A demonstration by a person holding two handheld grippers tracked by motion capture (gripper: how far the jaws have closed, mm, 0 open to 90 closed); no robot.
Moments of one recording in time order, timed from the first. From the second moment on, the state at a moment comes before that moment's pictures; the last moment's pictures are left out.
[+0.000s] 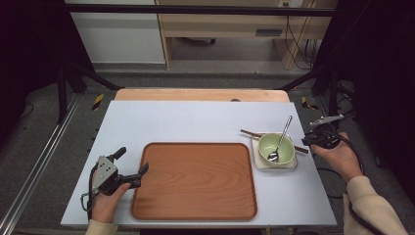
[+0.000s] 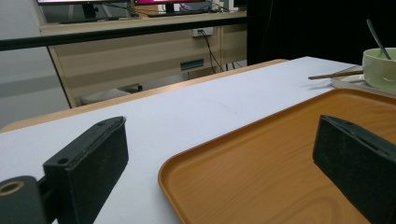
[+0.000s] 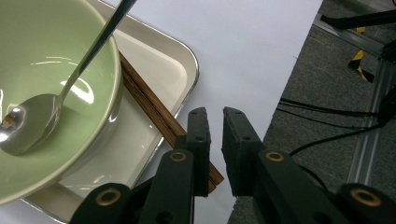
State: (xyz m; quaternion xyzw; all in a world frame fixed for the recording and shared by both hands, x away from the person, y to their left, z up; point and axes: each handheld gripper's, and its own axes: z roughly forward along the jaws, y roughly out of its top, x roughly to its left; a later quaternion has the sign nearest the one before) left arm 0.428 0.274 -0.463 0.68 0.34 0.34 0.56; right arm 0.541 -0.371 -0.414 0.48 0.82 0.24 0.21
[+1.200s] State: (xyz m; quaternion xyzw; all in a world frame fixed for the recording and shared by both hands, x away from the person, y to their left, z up) left arm 0.428 0.274 -0.463 0.68 0.34 0.34 0.56; right arm 0.538 -0.381 -0.402 0.44 0.85 0.19 0.22
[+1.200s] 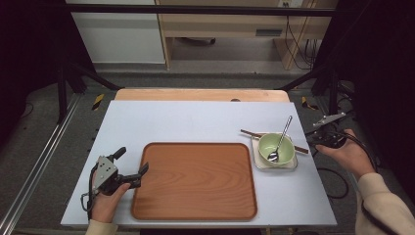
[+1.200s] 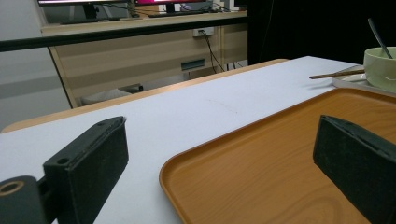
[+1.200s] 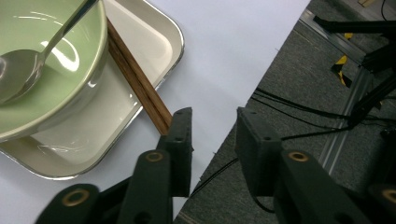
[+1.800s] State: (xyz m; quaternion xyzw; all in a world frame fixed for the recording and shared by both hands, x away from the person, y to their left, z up) left arm 0.428 0.274 -0.463 0.68 0.33 0.34 0.56; right arm 0.540 -0.373 -0.426 0.42 0.86 0.20 0.20
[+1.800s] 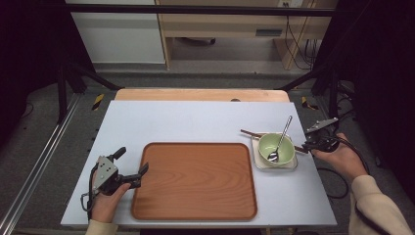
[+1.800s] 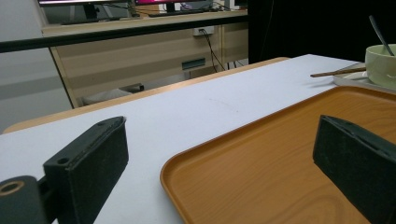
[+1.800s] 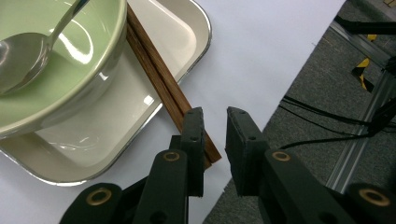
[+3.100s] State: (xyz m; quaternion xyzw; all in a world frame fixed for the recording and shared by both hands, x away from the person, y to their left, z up) left arm 0.429 0.273 -0.464 0.68 0.33 0.34 0.55; right arm 0.557 -0.361 -0.439 0.42 0.87 0.19 0.17
